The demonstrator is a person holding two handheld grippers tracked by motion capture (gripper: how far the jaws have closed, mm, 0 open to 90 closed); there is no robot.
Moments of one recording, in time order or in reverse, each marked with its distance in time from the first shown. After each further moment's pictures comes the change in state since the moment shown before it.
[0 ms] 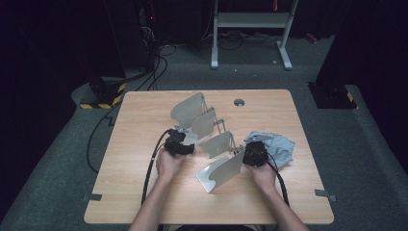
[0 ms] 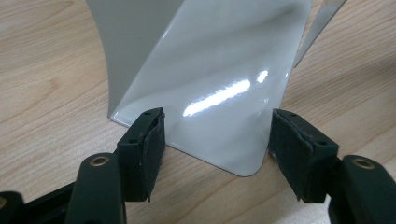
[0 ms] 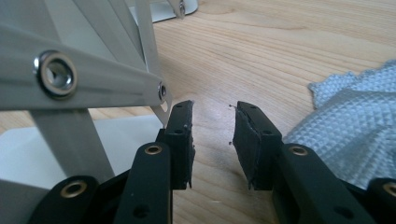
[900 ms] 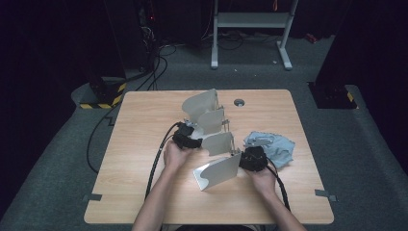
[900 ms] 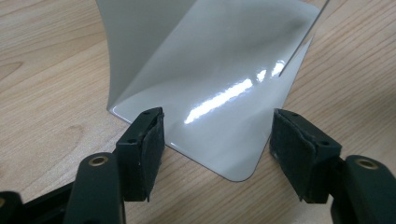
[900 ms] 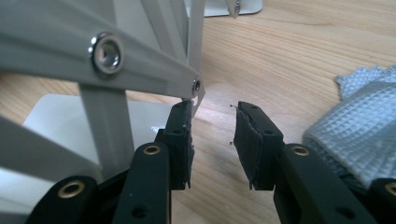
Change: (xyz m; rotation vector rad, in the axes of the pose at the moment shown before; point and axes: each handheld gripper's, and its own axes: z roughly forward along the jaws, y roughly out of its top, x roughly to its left) left arm -0.006 0.023 0.024 -0.049 -0.059 0.075; right arm 0.014 -0.009 -0.008 -0.010 0.036 -0.030
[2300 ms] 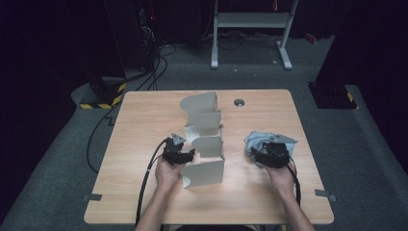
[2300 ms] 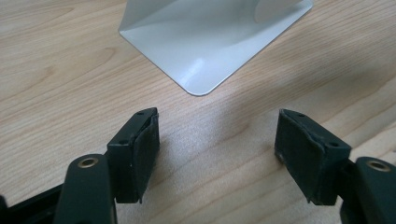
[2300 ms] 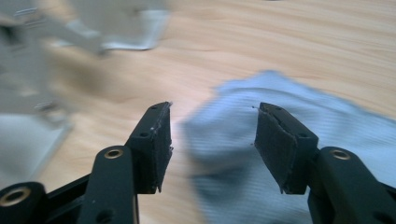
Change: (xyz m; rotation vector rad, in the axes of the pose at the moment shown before) left arm -0.011 -0.060 -0.037 -0.116 0.060 -0.062; right arm -0.040 0.000 -0.055 -0.089 -0.222 0.068
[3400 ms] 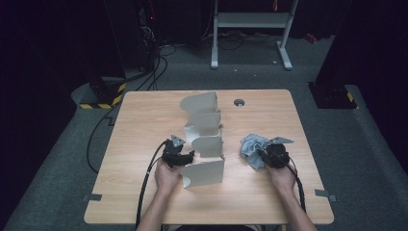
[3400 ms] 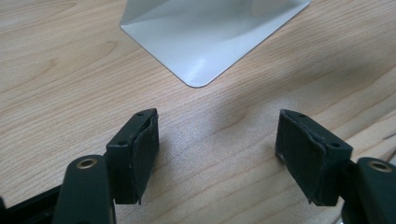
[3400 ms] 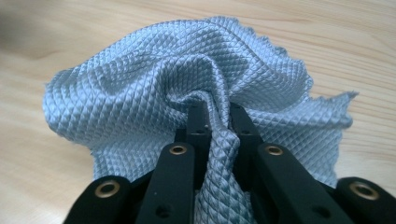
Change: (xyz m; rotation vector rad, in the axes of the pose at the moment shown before) left arm -0.002 -0.003 -0.003 -0.002 0.008 -0.001; right arm -0.014 -0.024 0.036 0.115 -0.016 -0.028
